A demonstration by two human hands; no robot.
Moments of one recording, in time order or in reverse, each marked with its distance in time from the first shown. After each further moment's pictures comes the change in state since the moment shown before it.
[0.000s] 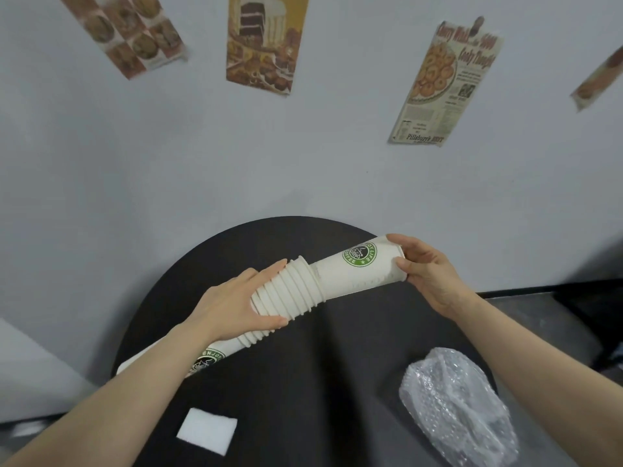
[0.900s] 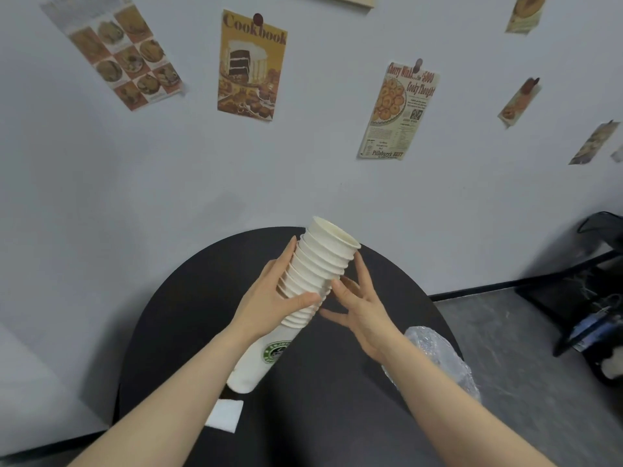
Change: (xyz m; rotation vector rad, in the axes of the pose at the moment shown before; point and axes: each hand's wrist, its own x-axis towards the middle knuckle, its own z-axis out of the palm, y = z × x) left_hand -0.038 0.073 -0.002 -0.658 0.187 0.096; right_hand -0.109 0.008 0.118 0.095 0.016 0.008
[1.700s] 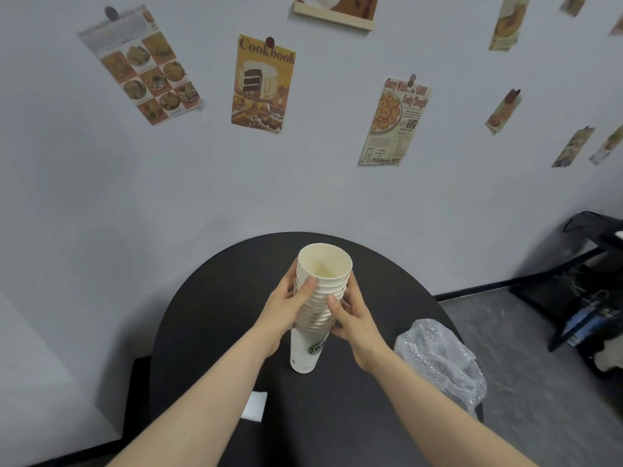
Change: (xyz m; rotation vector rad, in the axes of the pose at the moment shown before) left_hand -0.034 0.004 -0.009 -0.555 -0.080 -0.221; right_hand -0.023 0.029 0.048 -0.147 0.051 -0.084
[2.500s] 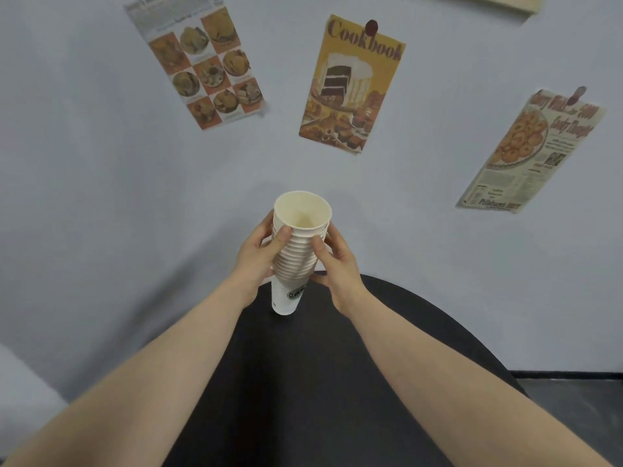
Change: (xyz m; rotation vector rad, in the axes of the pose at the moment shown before) left_hand 0.192 0.046 -0.162 -0.053 0.422 0.145; right_hand 0.296 -0.012 0.085 0.104 -0.177 0.046
